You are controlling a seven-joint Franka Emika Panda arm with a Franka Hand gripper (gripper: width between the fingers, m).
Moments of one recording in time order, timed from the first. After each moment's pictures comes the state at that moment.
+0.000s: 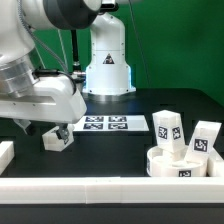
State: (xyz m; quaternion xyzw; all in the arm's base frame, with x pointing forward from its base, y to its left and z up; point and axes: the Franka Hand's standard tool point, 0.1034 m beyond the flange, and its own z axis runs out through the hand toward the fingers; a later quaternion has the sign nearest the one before) arm 0.515 -0.149 0.040 -0.94 0.27 0.18 0.10
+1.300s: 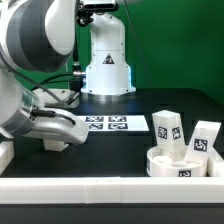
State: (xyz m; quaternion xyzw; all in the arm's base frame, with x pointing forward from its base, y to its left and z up) arm 0.471 -0.135 0.008 -0.87 0.24 0.39 0.16
